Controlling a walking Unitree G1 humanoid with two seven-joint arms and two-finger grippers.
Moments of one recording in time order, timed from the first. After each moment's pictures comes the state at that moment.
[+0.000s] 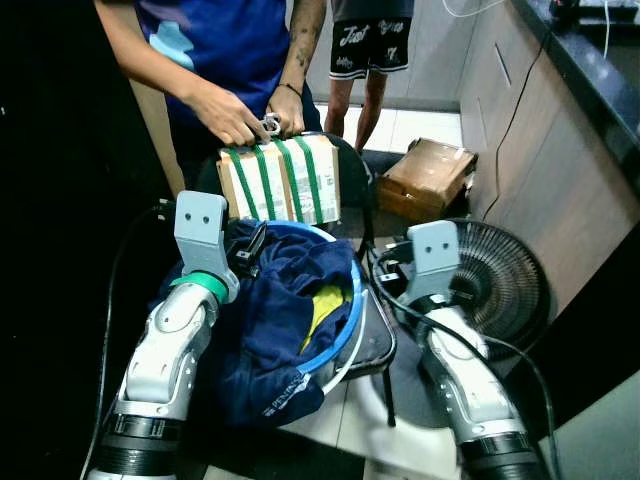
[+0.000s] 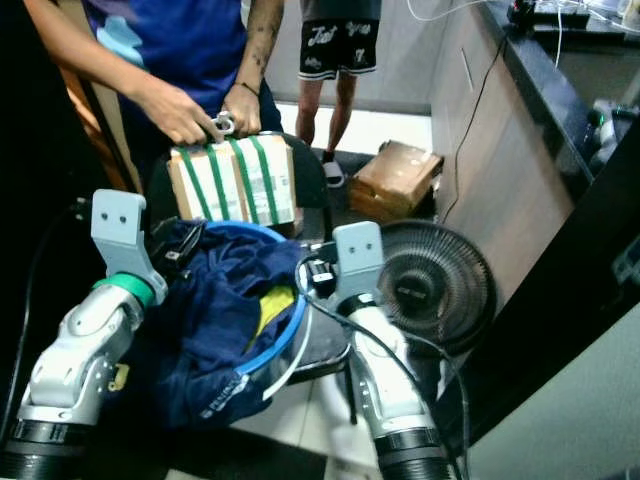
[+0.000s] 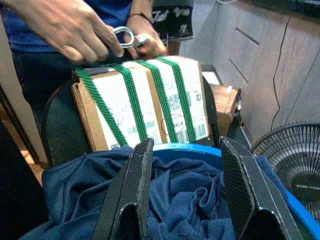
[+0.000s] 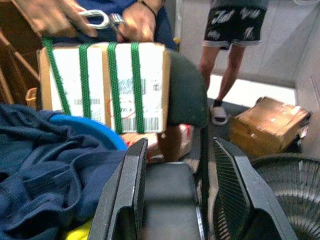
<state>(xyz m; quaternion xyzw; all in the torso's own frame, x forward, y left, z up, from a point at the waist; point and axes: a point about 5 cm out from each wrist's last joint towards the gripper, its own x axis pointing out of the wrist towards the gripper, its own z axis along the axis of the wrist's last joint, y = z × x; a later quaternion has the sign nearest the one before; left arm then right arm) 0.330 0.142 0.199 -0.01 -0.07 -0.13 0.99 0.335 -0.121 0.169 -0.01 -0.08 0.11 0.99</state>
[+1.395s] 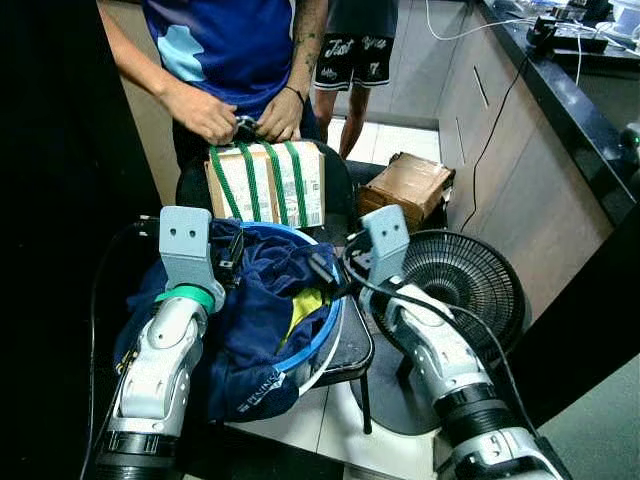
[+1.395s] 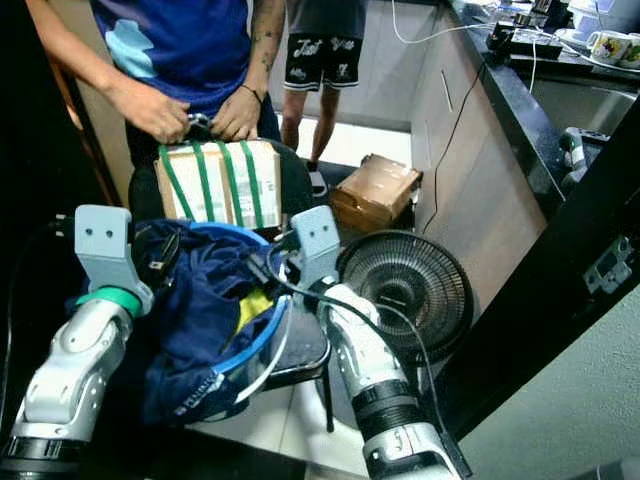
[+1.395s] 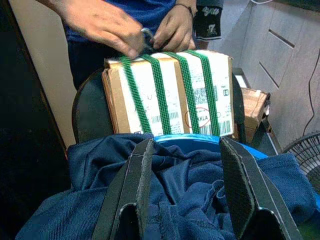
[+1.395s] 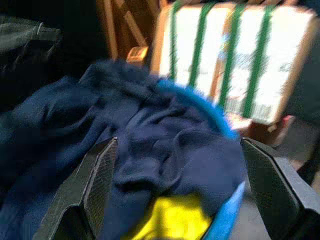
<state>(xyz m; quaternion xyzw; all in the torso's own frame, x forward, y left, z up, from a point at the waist) 0.325 0.158 0.187 0.01 -0.07 -0.05 1.00 0.356 -0.069 0.154 -0.01 0.01 0.34 0.94</state>
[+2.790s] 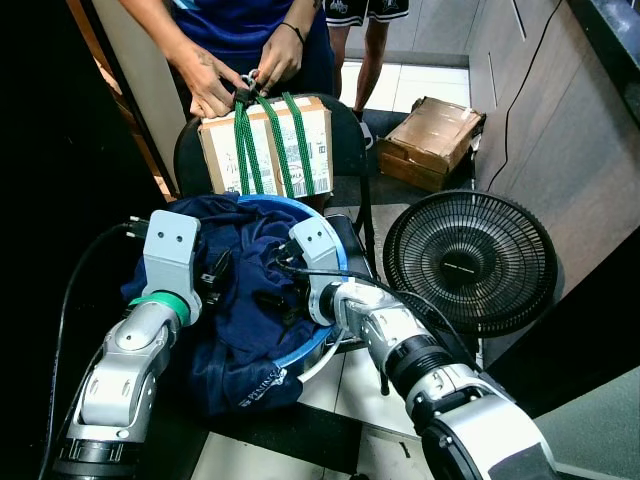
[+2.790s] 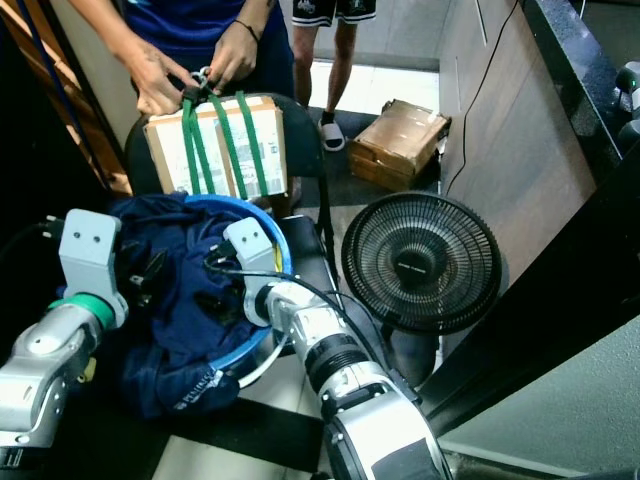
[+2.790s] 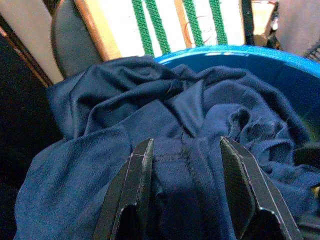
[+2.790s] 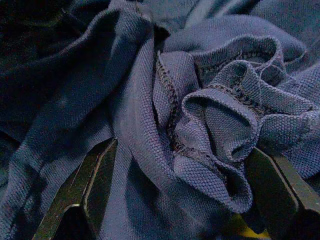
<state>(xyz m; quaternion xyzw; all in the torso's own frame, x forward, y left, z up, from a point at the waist) 0.315 0.177 0.181 0.06 0.00 -0.10 0.99 0.366 -0.012 0.135 -0.04 0.20 0.40 0.89</state>
